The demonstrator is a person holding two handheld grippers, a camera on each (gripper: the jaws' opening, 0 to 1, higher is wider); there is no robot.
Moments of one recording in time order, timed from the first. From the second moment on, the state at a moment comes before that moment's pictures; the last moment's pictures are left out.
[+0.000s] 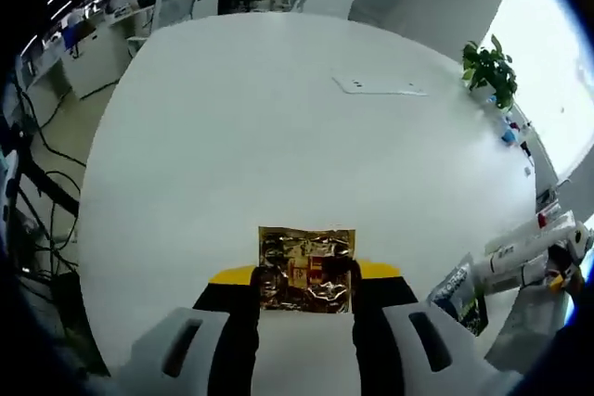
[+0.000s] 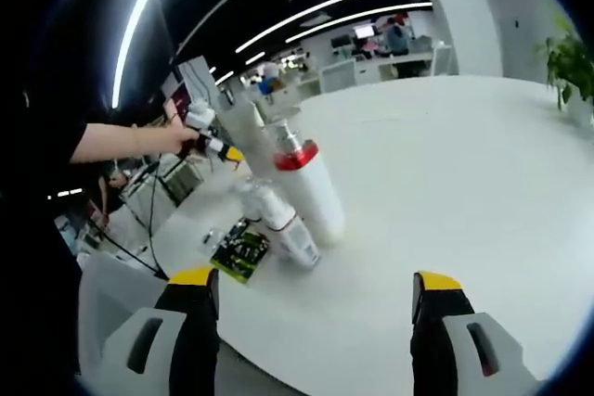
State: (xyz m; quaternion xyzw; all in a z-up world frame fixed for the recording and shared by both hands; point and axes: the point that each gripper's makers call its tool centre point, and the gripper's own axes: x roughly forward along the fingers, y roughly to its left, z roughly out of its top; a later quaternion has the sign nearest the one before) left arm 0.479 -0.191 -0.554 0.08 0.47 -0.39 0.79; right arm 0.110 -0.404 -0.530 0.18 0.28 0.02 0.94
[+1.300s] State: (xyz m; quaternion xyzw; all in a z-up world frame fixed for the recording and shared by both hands) left arm 0.322 -0.226 -0.425 -0.15 0.41 -0.44 0.79; right arm 0.154 -0.321 -0.414 0.00 0.12 0.07 0.99
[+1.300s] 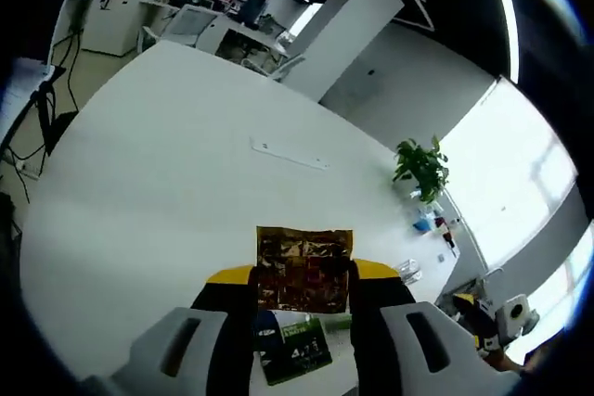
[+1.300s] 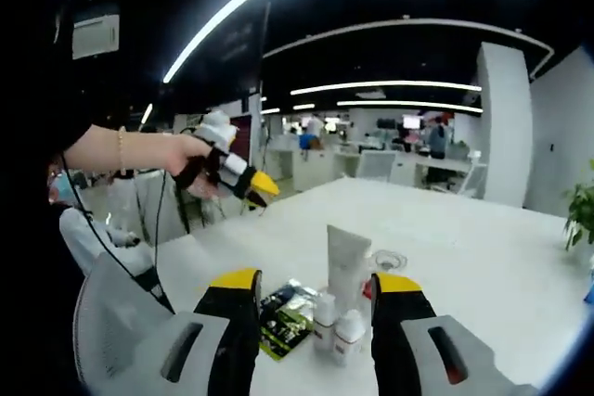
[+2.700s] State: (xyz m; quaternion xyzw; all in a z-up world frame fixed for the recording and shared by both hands) left arm 0.239 -0.253 -0.341 -0.37 0.36 -0.48 0.71; right arm 0.206 -0.254 -0.347 0.05 0.04 0.12 0.99
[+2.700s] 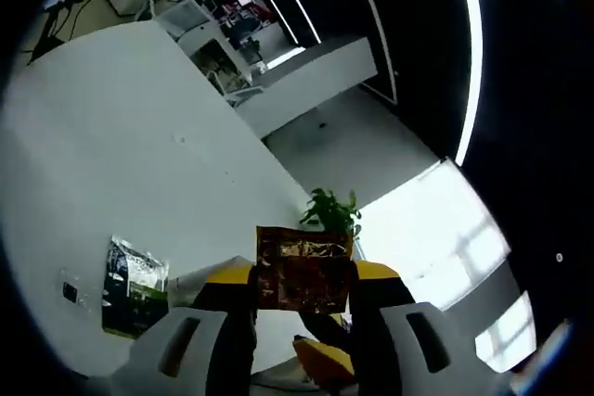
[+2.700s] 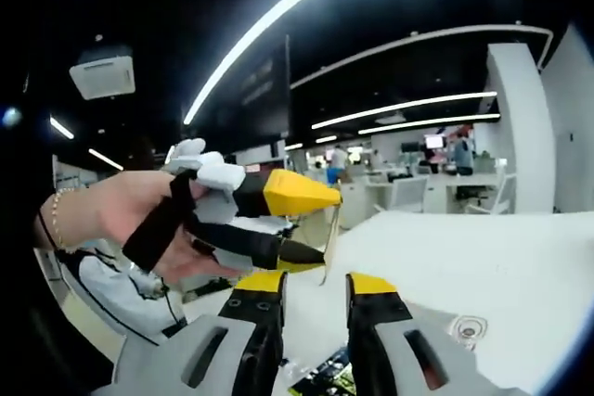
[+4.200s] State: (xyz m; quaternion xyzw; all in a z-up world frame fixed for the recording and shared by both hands) left arm 0.211 -0.210 -0.356 -0.15 0.29 -0.56 0.77; right arm 0.188 -0.260 -0.359 0.18 0.09 0.16 0.97
